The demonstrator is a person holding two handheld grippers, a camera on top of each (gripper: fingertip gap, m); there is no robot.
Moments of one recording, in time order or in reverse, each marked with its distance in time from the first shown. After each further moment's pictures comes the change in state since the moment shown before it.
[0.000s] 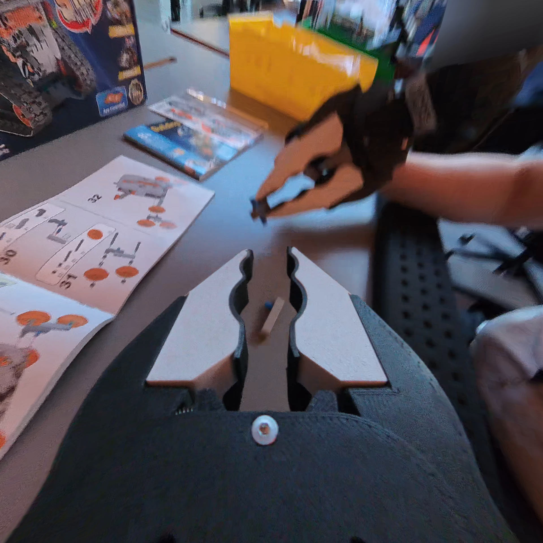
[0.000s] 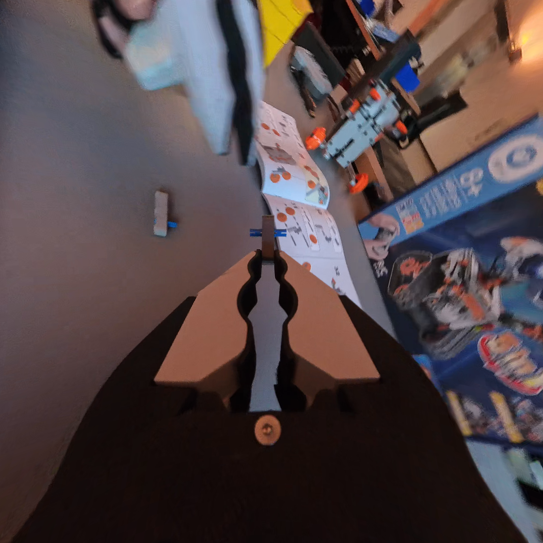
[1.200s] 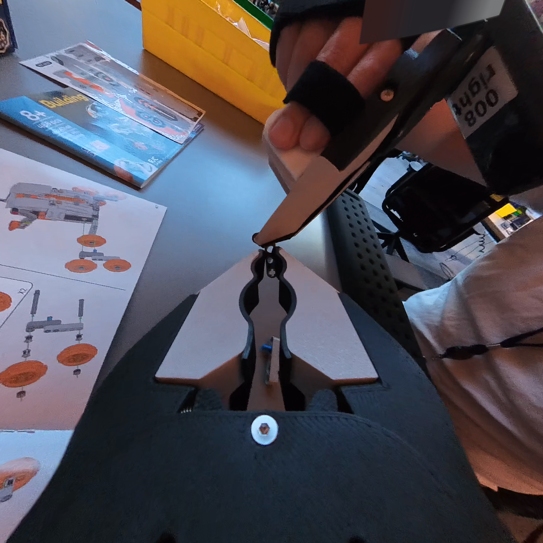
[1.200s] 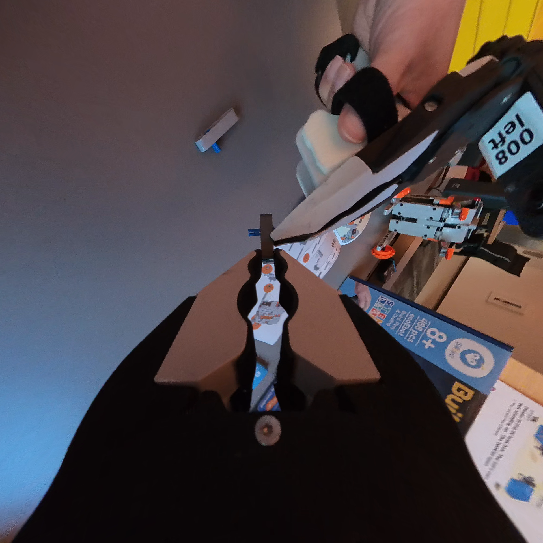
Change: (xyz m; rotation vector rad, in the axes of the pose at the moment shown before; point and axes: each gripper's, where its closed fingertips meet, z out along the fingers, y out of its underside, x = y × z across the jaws) left arm -0.003 -0.016 0.043 -0.085 0.349 -0.127; right arm 0.001 -0.007 -0.001 -0.200 -0.419 -0.782
